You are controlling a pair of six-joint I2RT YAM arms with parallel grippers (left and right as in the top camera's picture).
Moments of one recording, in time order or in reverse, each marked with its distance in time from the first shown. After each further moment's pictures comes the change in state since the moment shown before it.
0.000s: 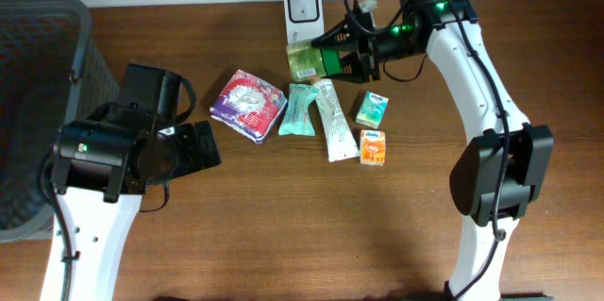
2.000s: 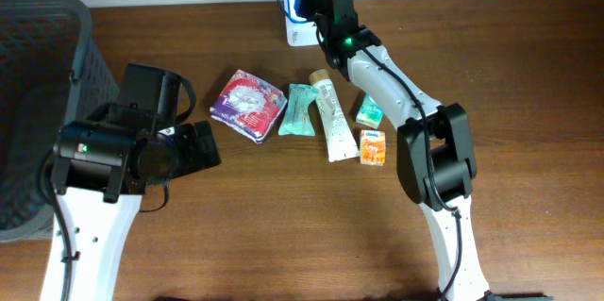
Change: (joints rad) left arm 0.000 0.000 0.000 0.000 0.000 0.000; right arm 0.240 0.243 0.004 1.142 1.541 -0.065
